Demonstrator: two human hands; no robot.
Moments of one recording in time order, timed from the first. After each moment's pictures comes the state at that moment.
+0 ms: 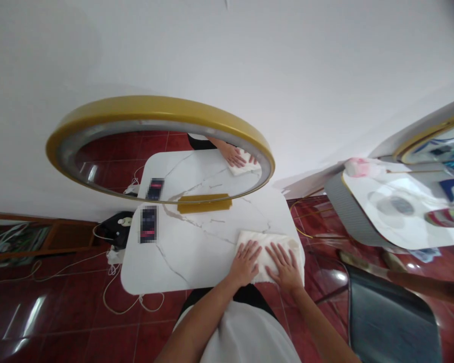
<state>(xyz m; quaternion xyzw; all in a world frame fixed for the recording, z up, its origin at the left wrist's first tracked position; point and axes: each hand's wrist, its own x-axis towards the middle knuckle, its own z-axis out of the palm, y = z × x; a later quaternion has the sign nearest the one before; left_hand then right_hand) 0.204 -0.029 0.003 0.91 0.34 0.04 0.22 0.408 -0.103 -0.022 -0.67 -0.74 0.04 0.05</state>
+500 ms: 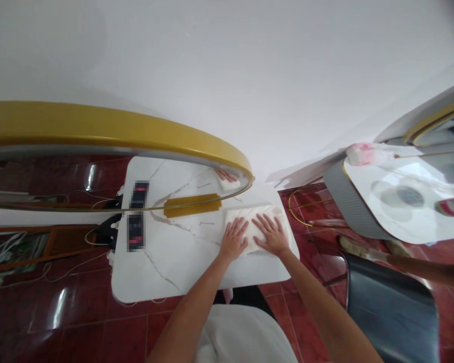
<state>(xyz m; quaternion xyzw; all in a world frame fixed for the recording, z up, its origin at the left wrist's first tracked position) 0.239 0.053 -0.008 0.89 0.42 0.03 0.18 0.443 0.011 -0.017 -0.64 -0.75 0.09 0.09</state>
